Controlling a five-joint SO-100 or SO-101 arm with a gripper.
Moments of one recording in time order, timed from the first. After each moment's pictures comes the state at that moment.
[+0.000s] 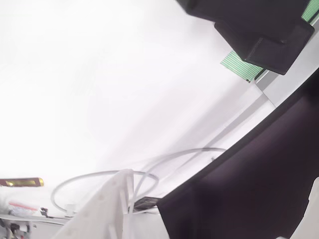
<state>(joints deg) 20.7 84.4 68.3 78.8 -62.0</state>
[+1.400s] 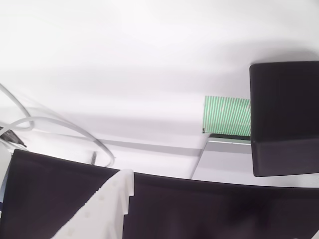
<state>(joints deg) 15.7 67.8 69.3 53.5 -108.5</state>
